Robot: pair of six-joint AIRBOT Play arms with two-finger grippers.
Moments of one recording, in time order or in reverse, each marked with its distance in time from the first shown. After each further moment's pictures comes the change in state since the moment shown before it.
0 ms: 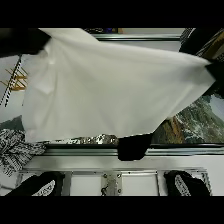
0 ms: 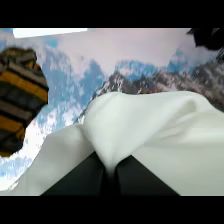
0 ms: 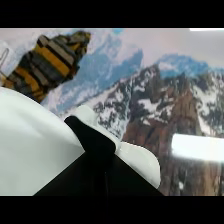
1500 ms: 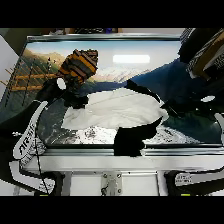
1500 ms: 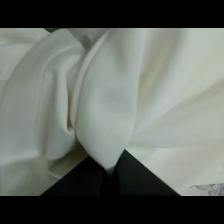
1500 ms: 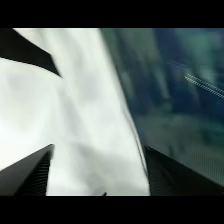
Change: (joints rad) left arm 0.000 -0.471 -0.531 0.015 0.123 -0.045; right arm -0.111 -0.818 -0.418 0.124 -0.318 -0.245
